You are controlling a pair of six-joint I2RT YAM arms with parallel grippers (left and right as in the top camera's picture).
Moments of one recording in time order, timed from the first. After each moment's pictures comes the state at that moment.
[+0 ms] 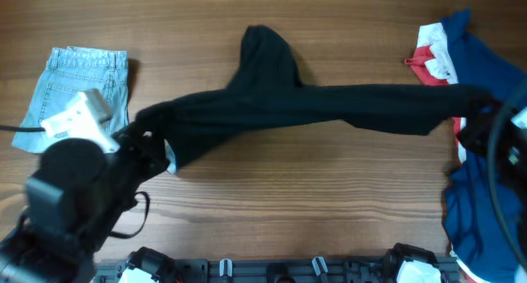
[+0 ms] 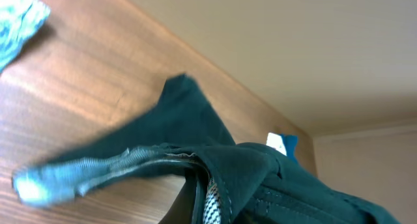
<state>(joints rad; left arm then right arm) -0.41 0.83 1.43 -1.07 -0.14 -0.88 -0.26 0.95 1.63 -1.21 -0.24 0.35</state>
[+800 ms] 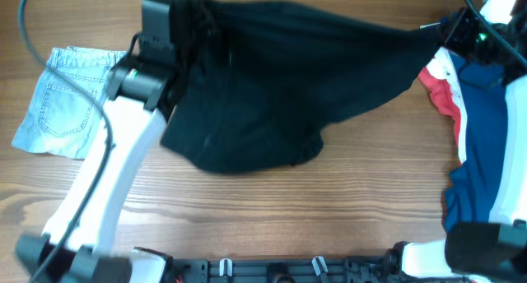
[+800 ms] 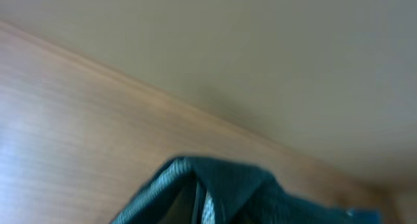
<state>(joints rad) -0.30 1.55 1.52 -0.41 -0.18 -0.64 -0.25 1.62 1.74 -0.90 -0.31 0.27</state>
